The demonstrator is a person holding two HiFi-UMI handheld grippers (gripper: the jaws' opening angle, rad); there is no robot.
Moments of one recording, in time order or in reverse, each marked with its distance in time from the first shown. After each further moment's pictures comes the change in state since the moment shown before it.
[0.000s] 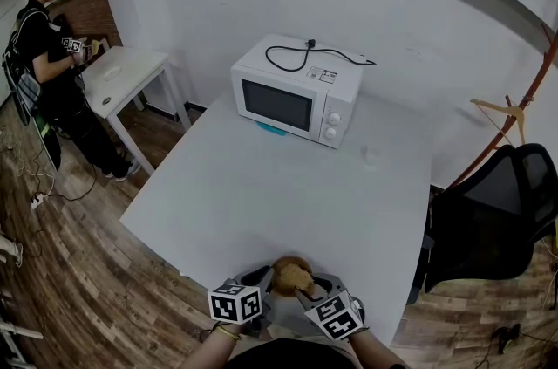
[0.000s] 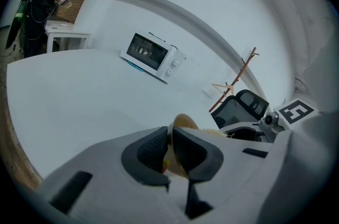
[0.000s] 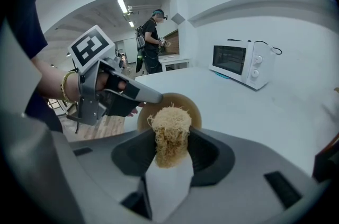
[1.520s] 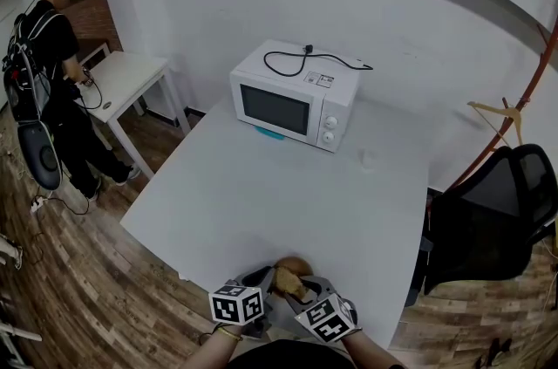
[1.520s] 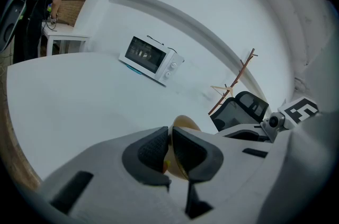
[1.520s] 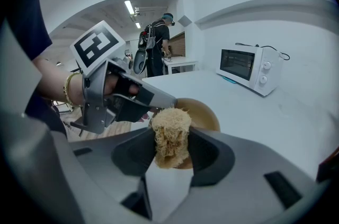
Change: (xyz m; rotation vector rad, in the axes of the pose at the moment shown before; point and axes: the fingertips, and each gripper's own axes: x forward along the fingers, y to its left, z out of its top) left arm 0.002 -0.009 0.008 0.007 -0.029 0.002; right arm 0.002 0.021 0.017 -0.047 -0.020 0.051
